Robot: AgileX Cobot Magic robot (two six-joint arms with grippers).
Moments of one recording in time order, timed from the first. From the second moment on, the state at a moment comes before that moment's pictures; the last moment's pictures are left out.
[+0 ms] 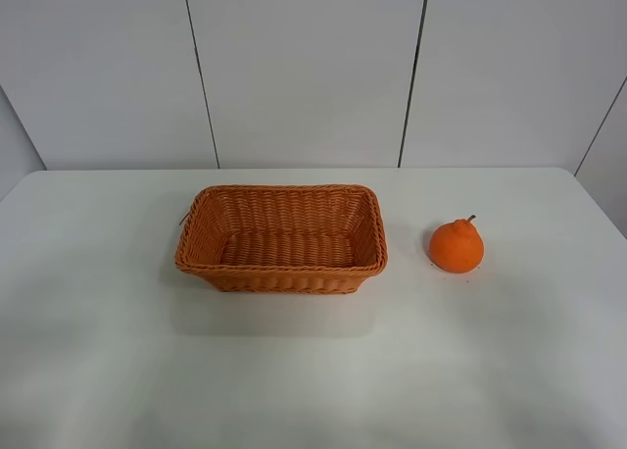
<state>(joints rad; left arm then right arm) -0.03 -0.01 -0.49 0.03 1.06 0.01 0.00 0.00 -0.50 0.01 1.02 0.01</state>
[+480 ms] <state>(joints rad) -0.03 -0.01 -0.49 0.03 1.06 0.01 0.00 0.08 -0.54 0.01 1.03 0.01</state>
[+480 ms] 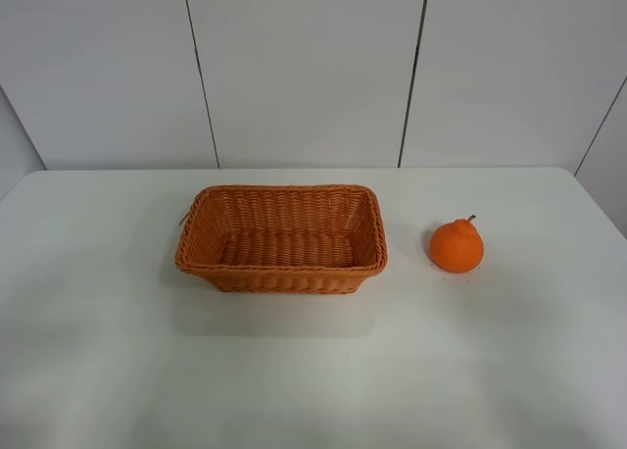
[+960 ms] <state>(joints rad) -0.03 -0.01 -0.49 0.03 1.06 0.01 0.00 1.01 -0.95 0.03 1.10 -0.04</state>
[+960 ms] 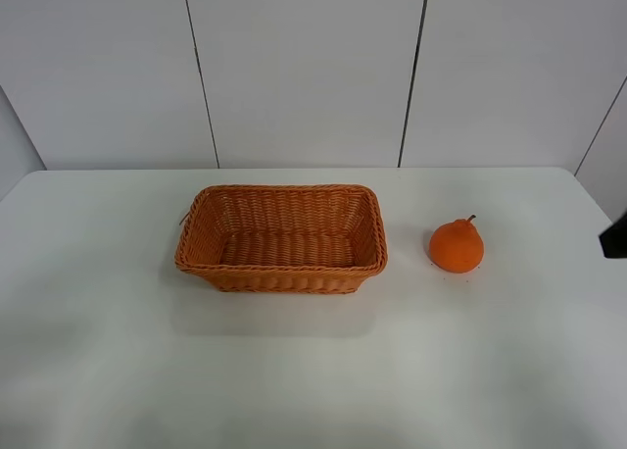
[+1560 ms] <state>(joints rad) -0.03 -0.01 -0.49 0.03 1.06 0.01 0.07 1.85 -1.50 0.04 1.12 -0.05</state>
